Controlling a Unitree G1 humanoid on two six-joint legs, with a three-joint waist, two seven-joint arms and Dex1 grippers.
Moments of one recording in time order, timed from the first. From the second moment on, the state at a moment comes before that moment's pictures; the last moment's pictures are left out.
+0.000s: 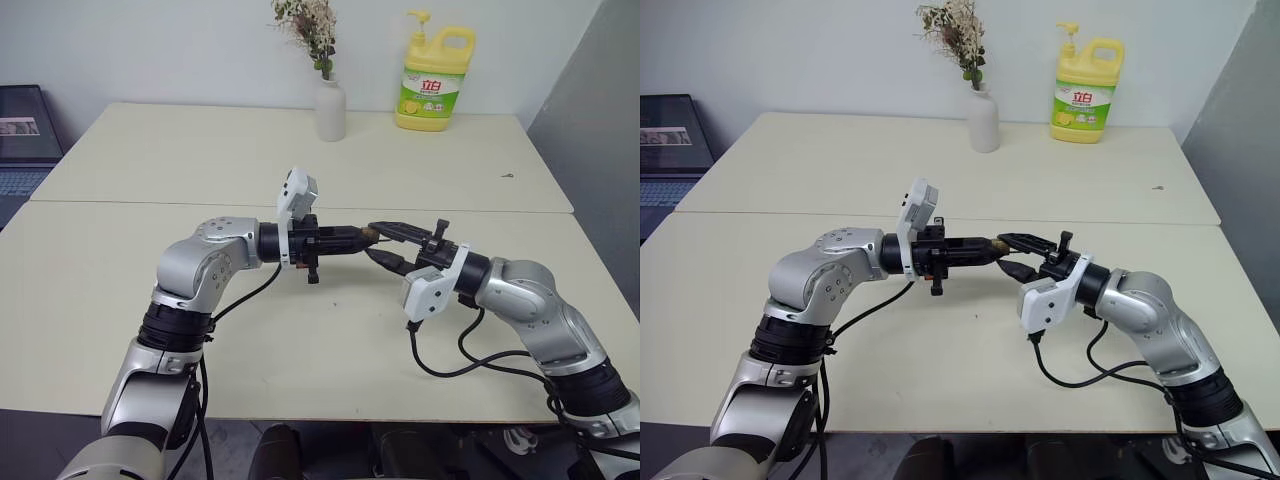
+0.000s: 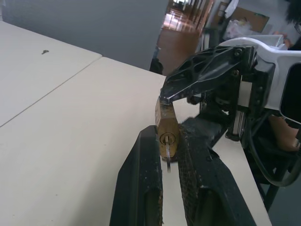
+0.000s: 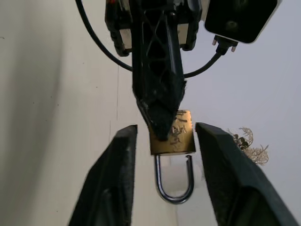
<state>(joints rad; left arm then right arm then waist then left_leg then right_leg) -0.72 0.46 -0.11 0.01 -0.59 0.72 -1.08 -0.39 -0.65 0.21 -0.26 -0.37 -0.39 0.61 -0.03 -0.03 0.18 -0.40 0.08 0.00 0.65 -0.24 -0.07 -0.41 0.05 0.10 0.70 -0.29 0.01</state>
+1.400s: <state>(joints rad) -0.71 0.52 -0.16 -0.03 -0.52 0.60 -1.25 -0.35 -0.70 0.11 -0.41 0.10 -0.04 0.83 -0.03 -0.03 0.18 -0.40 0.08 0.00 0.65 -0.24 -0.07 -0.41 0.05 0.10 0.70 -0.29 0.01</state>
